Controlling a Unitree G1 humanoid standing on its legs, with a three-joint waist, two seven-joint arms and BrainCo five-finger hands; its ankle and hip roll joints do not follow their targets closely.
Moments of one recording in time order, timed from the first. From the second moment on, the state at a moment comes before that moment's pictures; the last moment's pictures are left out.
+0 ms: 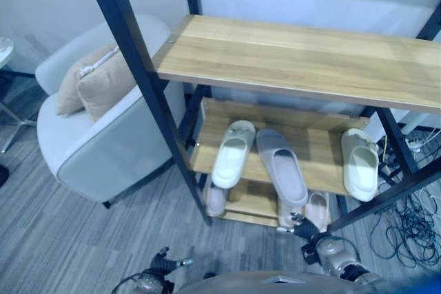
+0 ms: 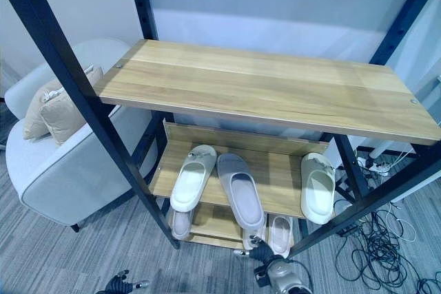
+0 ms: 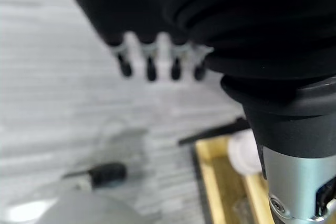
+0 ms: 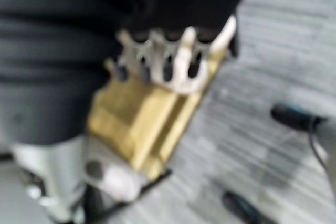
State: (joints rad) left arm 0.04 0.24 -0.21 1.24 -0.03 -0.14 0.15; right arm -0.02 -0.15 0.42 0.97 0.08 -0.07 0.04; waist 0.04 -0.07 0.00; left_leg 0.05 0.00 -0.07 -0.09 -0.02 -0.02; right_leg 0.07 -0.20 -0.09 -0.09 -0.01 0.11
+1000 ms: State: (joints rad) left arm 0.01 0.25 -0.23 1.19 -0.13 -0.21 0.18; right arm -0.07 -0.21 0.73 0.64 0.18 -0.14 0.21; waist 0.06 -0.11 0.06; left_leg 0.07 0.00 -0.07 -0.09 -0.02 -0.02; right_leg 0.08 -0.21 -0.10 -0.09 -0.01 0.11
